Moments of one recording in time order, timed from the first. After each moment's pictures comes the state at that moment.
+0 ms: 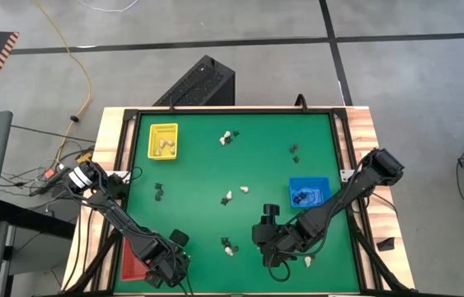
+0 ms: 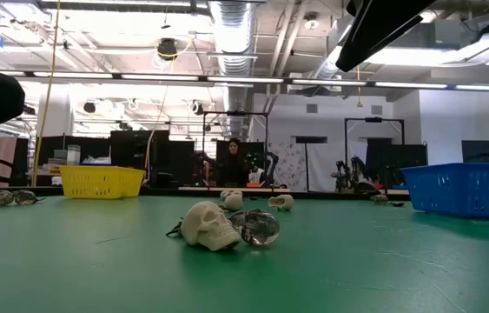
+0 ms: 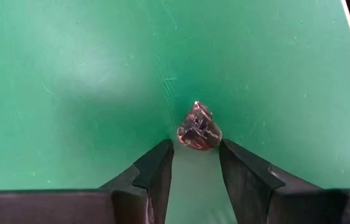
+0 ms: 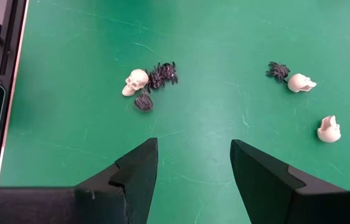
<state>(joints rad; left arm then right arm) -0.78 1.81 1.10 -0.58 0.02 -0.32 0.62 1.72 1.35 -0.64 0.45 0.52</state>
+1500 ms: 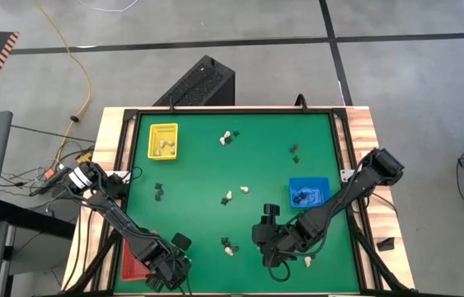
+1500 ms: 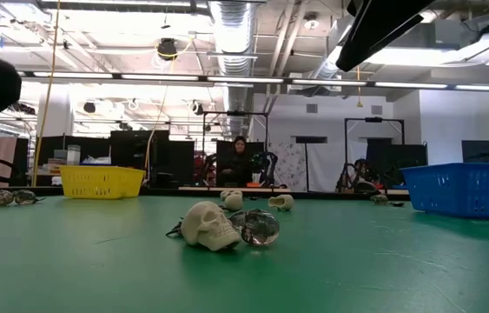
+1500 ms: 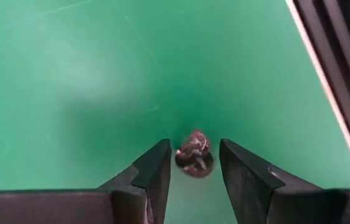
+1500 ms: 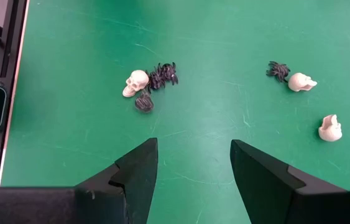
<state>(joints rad) -0.80 1.82 1.11 -0.53 0.03 -0.31 0.62 1.72 1.35 -0.64 0.45 0.53</state>
